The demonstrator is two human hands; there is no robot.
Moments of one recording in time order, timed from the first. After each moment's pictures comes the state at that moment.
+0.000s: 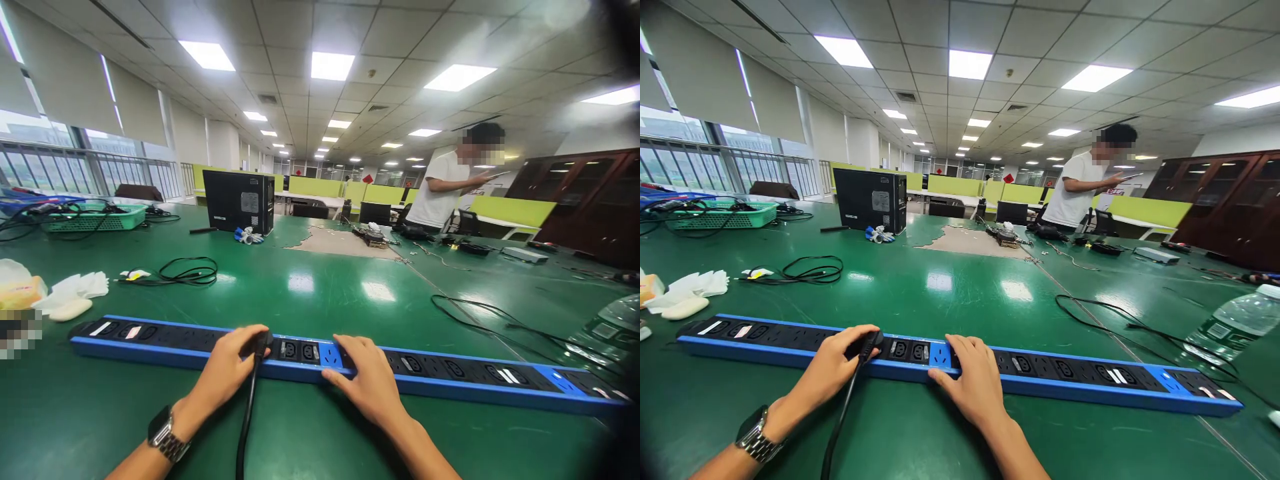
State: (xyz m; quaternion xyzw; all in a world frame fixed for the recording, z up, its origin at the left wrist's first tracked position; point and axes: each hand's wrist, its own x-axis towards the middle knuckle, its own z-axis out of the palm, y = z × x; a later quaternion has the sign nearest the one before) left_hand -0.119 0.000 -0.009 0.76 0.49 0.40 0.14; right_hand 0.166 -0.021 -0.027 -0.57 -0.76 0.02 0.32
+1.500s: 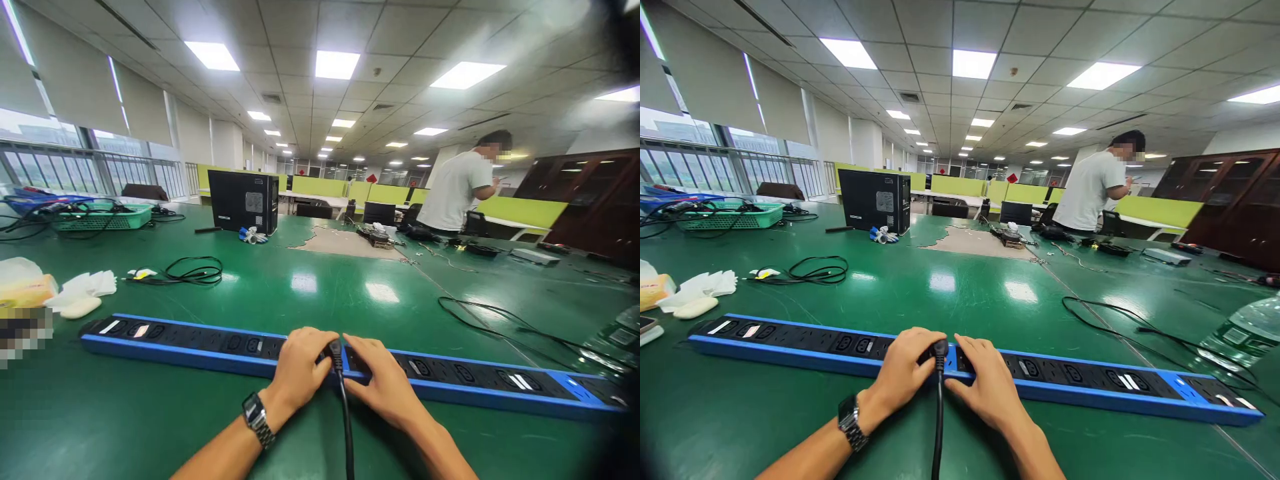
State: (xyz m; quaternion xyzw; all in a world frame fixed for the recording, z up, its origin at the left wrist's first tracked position) left_hand -0.019 0.001 -0.004 0.82 0.39 0.39 0.13; right_hand 0.183 -0.016 -0.021 -0.54 -0.78 0.12 0.29
